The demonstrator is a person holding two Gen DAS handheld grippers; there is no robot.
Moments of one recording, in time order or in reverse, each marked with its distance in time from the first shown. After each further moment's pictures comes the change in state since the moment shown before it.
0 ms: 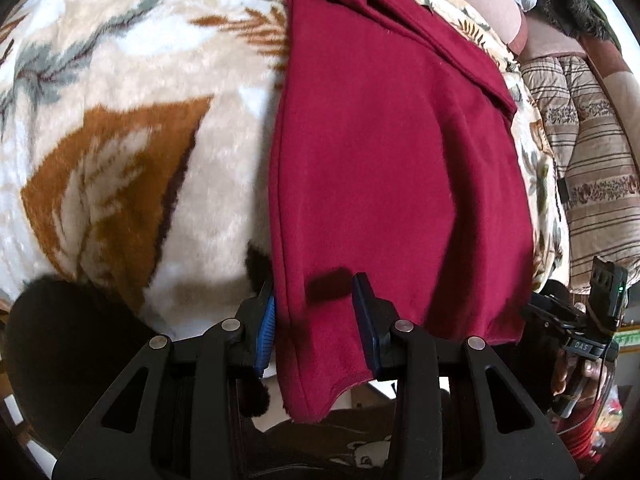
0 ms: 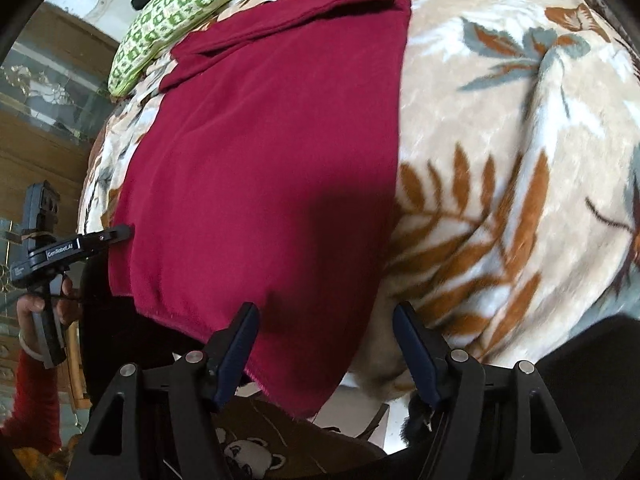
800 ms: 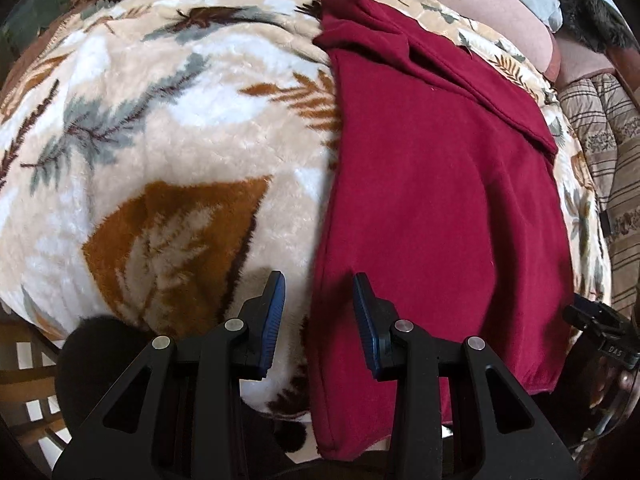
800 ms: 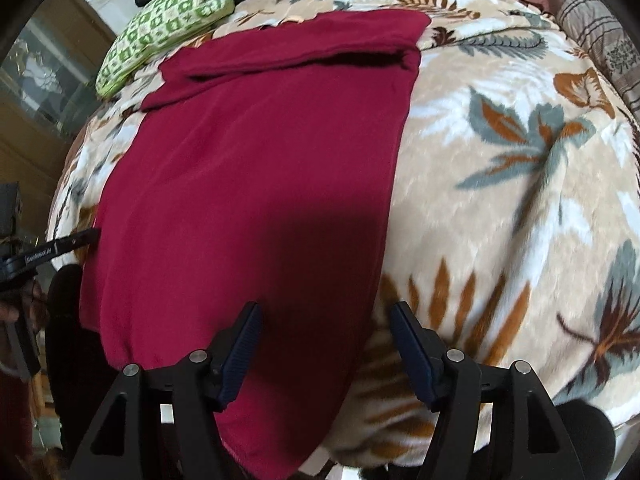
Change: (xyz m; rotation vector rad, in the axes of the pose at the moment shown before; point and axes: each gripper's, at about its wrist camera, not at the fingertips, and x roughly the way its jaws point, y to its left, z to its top) left arm -0.010 -0.001 0.021 -0.016 -0.152 0.180; right arm -0.003 0.002 0.042 -0.086 -0.078 -0.139
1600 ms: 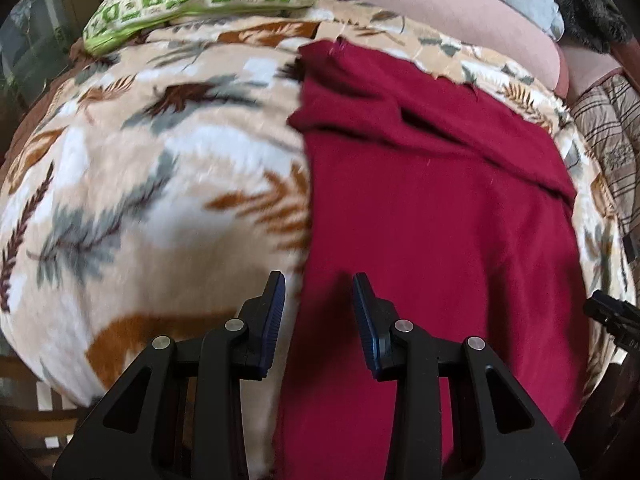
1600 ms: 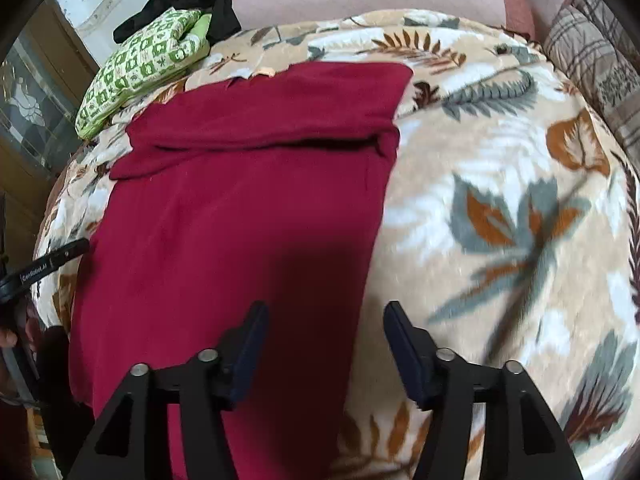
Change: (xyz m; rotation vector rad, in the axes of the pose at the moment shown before) left arm 0.010 -0.035 0.054 0.049 -0.145 0.137; right arm 0.002 -0.017 0.062 0.042 -0.119 -0.072
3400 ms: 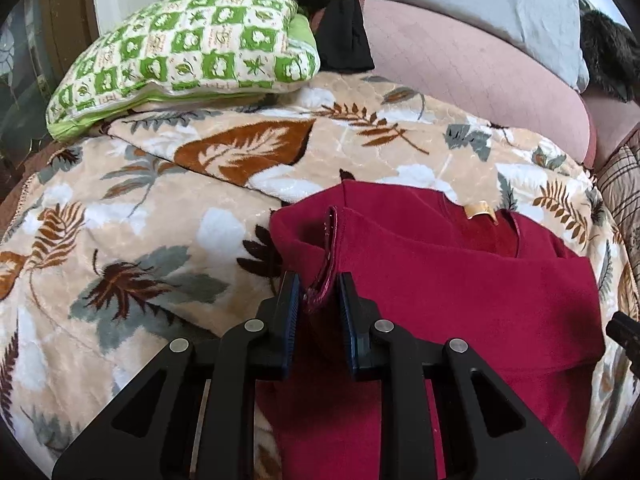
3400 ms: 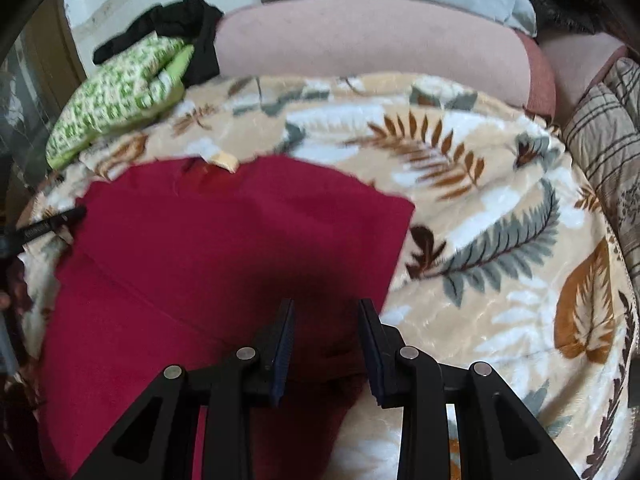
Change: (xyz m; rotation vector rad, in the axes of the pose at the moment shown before) left arm 0.054 -0.018 0.167 -0.015 -0.201 0.018; right arm 0.027 -0.011 0.148 -0.088 -0.177 -0.071
